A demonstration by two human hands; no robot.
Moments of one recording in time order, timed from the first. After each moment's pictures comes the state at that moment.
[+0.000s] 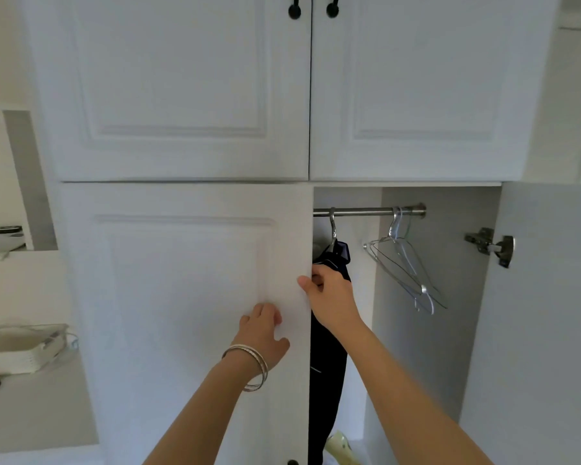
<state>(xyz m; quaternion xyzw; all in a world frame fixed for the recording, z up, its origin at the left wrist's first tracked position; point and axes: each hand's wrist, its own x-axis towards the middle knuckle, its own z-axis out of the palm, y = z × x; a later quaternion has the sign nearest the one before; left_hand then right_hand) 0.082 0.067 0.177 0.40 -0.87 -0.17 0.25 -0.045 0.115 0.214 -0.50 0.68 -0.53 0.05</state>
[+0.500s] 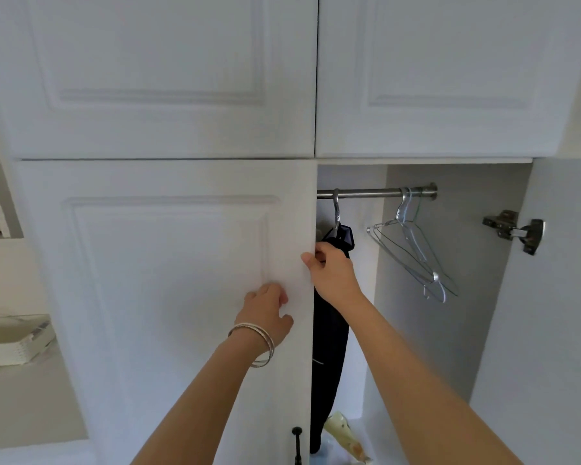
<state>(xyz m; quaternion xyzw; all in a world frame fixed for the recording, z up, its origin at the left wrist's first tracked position) 0.057 0.023 0.177 0.39 -0.87 -0.15 0.25 -0.069 0.065 0.217 -0.48 0.69 -0.53 0.07</state>
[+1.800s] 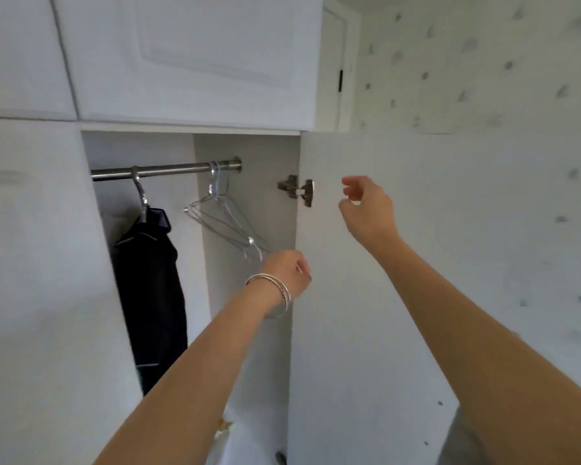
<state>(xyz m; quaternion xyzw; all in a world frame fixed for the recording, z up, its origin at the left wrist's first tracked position) -0.110 0.176 0.205 0.09 -0.93 -0.32 0.14 -0.183 0.298 0.266 -0.21 0.82 -0.48 -0.23</state>
